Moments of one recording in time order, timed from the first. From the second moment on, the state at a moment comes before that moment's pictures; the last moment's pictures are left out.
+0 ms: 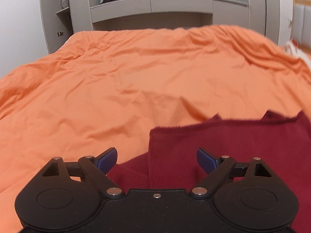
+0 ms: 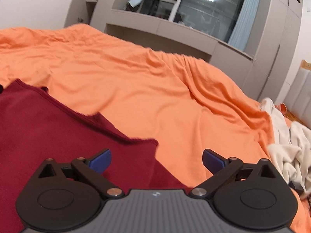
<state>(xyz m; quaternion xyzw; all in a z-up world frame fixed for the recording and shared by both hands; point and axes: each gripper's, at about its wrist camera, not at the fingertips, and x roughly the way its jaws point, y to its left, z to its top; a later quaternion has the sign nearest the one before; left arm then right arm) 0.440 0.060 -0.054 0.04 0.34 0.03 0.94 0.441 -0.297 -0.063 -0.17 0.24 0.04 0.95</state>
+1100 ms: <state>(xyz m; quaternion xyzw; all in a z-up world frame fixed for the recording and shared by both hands) 0.338 0.072 -0.006 -0.06 0.30 0.07 0.95 0.386 -0.317 -0.003 -0.05 0.22 0.06 0.97</state>
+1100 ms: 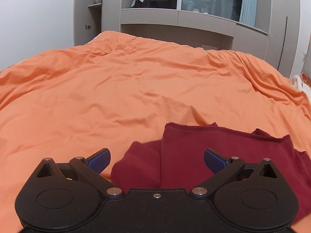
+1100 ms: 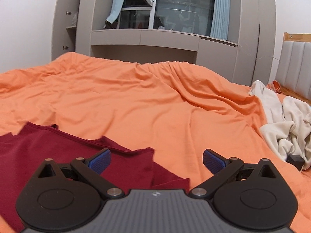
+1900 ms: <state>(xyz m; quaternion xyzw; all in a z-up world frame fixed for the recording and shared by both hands) 0.240 0.066 -0.033 -0.18 0.34 0.03 0.92 0.330 -0.266 -0.013 0.00 0.21 0.12 0.97</state>
